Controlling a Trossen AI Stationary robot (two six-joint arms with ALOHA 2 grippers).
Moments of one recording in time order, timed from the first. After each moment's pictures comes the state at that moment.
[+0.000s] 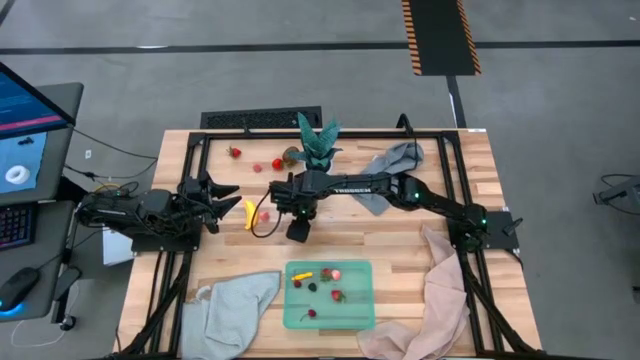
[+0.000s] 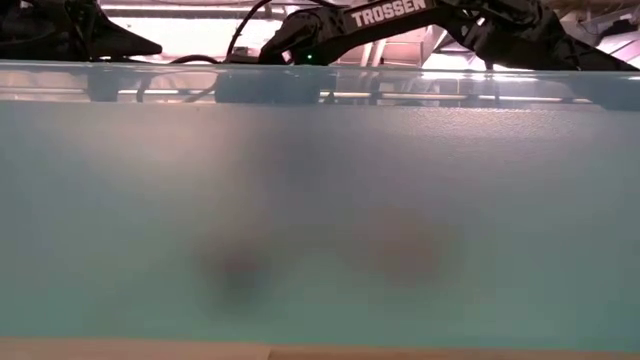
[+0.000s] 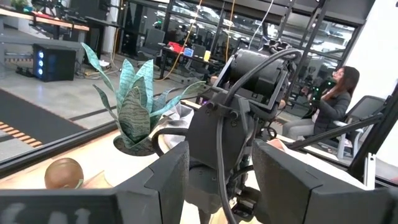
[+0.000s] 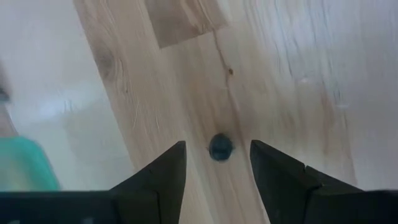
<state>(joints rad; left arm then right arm) -0.16 0.01 0.16 -0.08 -0.48 -0.27 -0.09 2.57 2.33 -1.17 -0.21 0.16</state>
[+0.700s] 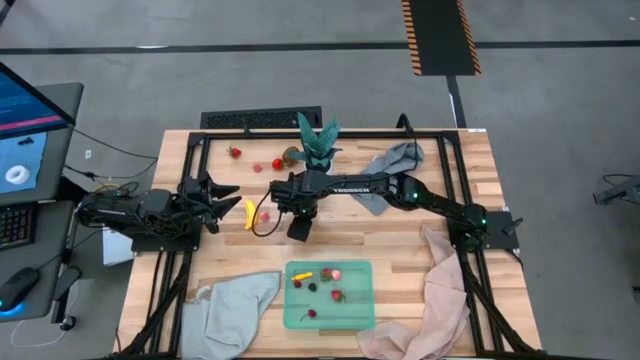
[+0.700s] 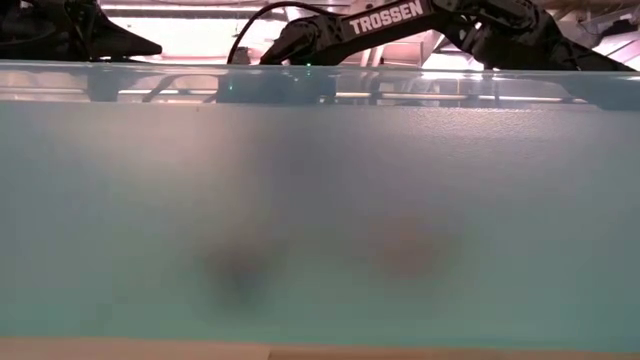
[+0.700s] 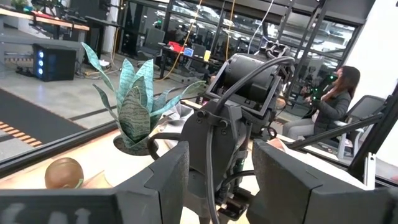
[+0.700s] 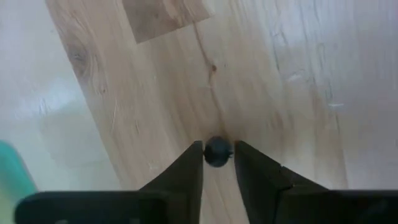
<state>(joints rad) -0.16 0.01 0.16 -0.08 -0.48 -0.27 -0.09 2.59 2.33 -1.17 -0.21 0.15</state>
